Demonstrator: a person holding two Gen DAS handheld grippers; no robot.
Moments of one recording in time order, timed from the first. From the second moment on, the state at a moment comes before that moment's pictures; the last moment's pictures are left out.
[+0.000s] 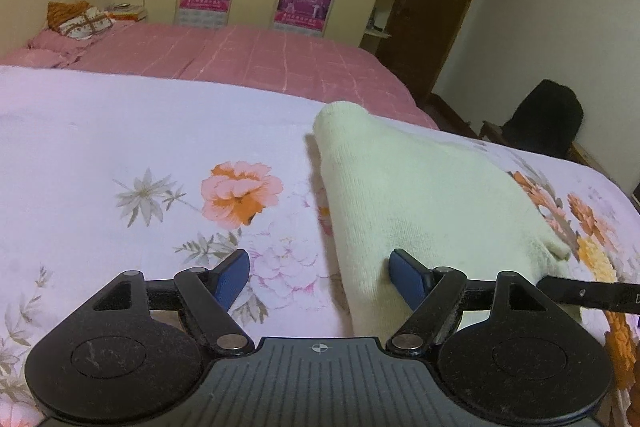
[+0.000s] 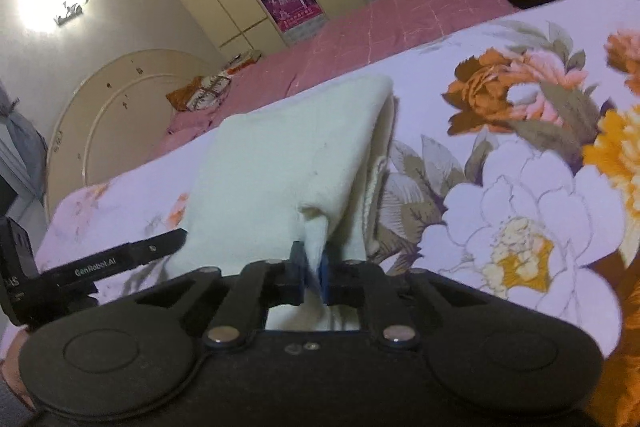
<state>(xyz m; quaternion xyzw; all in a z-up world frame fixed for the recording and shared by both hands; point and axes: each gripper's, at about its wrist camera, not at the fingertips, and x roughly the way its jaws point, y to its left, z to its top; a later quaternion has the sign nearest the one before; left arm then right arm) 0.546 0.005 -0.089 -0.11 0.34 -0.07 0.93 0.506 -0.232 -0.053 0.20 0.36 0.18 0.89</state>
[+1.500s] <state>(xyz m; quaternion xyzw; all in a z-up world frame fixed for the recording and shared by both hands) 0.435 -0.024 -0.075 -0.04 0.37 -0.08 0.93 0.389 -0.190 -0.030 0.00 0.35 0.09 0.93</state>
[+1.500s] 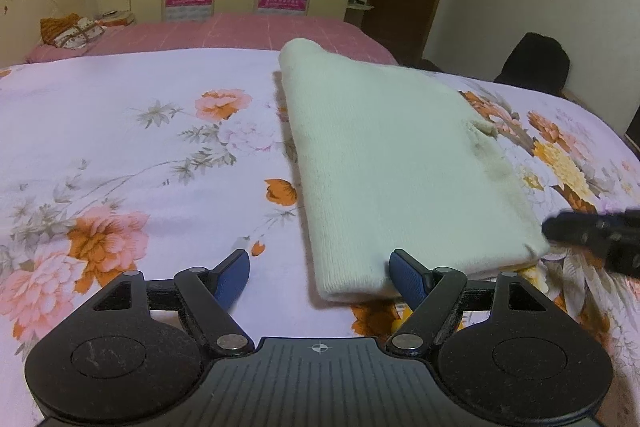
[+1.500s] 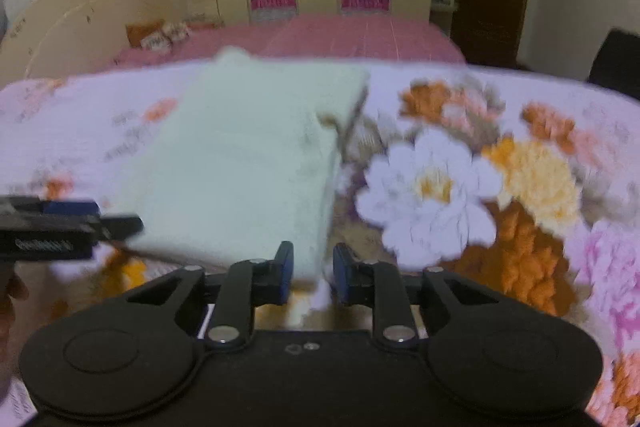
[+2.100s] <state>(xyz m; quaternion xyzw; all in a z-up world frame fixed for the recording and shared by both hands) 0.482 0.015 -0.046 -0.13 0.36 -0.11 0.92 0.429 -0.234 -0.026 0.17 0.34 0.10 0.92</state>
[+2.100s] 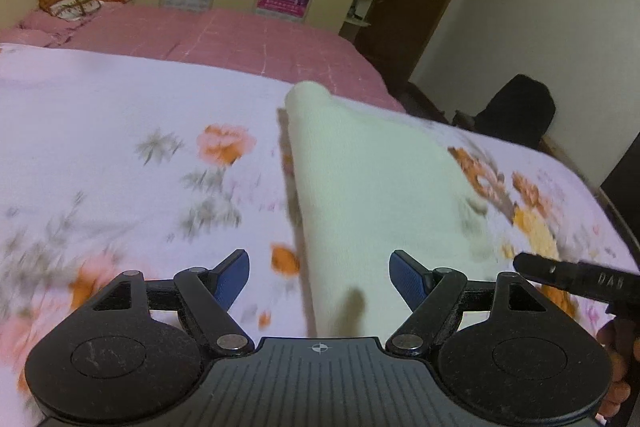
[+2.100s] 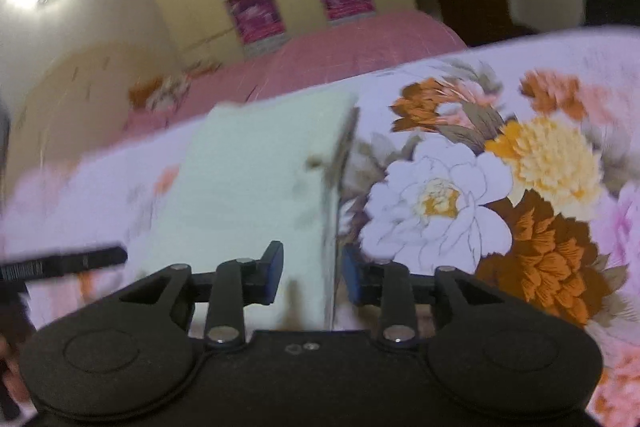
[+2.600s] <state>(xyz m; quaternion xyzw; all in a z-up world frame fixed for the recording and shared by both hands) 0.579 0.018 -0.094 -0.28 0.41 -0.16 0.86 0.540 -0.254 -0.069 0.28 0.39 0.17 0.86</state>
